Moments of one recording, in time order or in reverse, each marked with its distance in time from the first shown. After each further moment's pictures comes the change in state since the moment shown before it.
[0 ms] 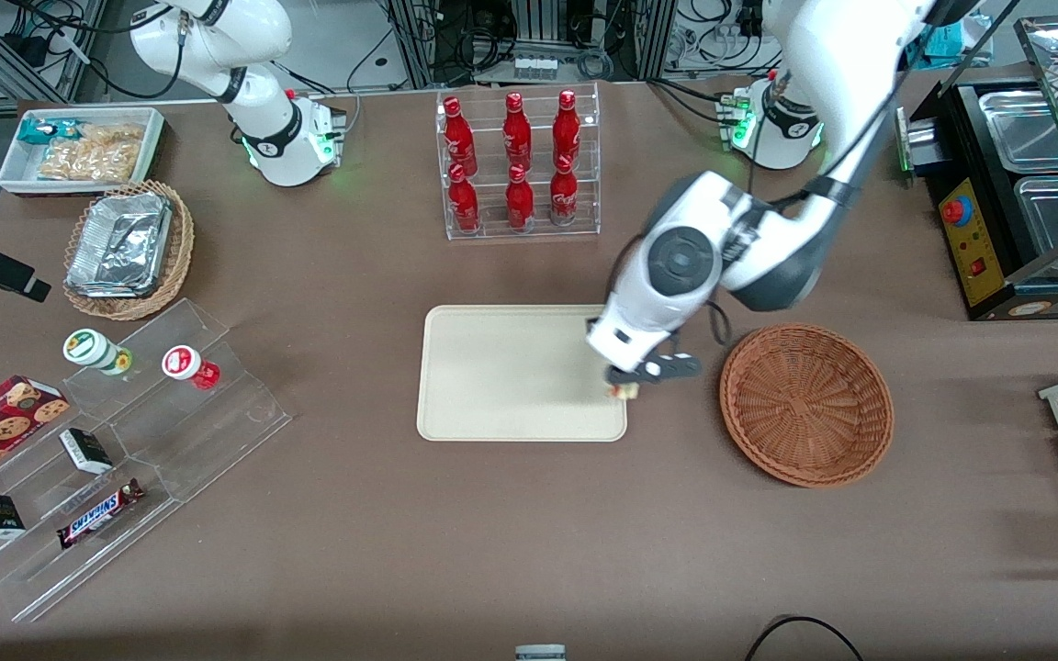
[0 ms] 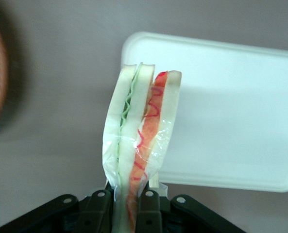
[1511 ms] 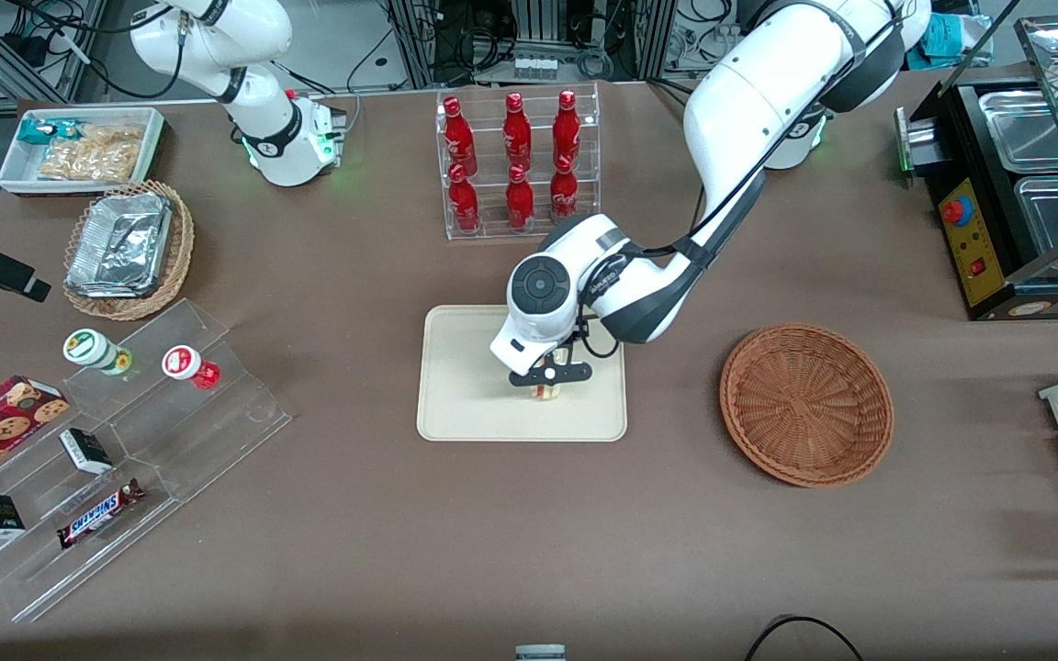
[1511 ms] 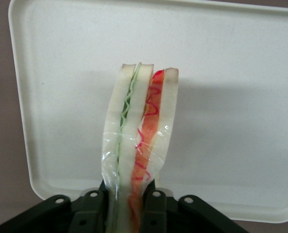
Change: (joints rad) arm -0.183 0.323 0.013 0.252 0.136 0.037 -0.168
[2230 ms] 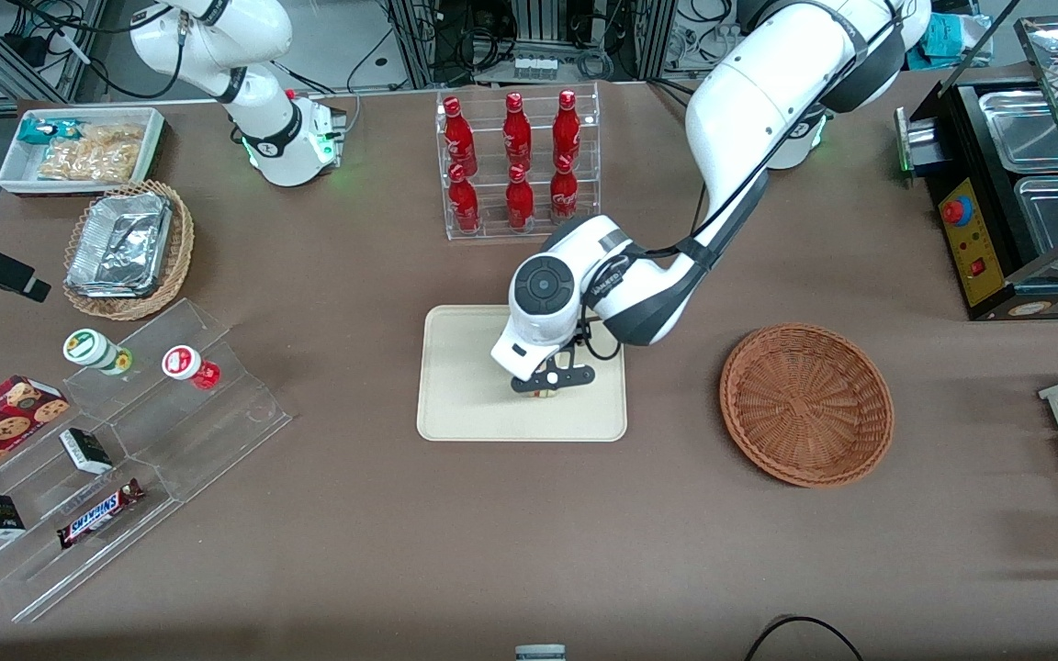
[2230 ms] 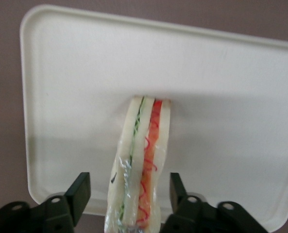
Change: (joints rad) arm -0.001 -0.003 0.025 0.043 0.002 0.009 -0.034
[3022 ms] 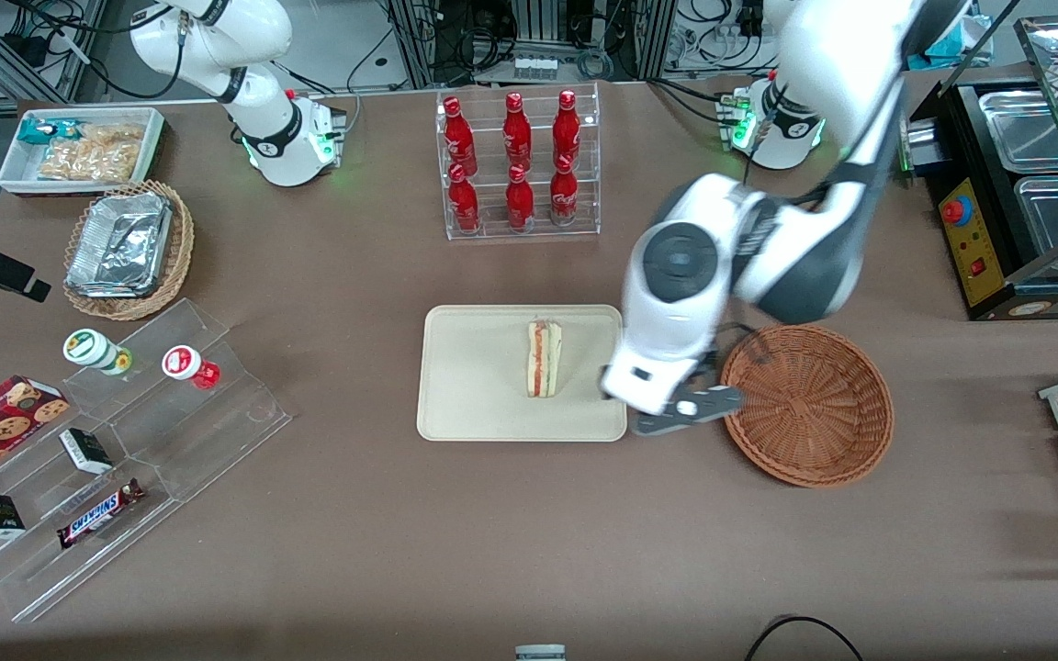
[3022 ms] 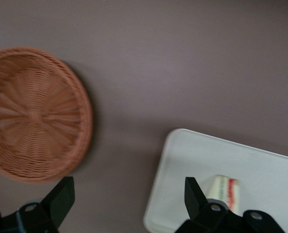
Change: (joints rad) arm 0.118 -0.256 0.197 0.085 -0.010 -0.283 0.207
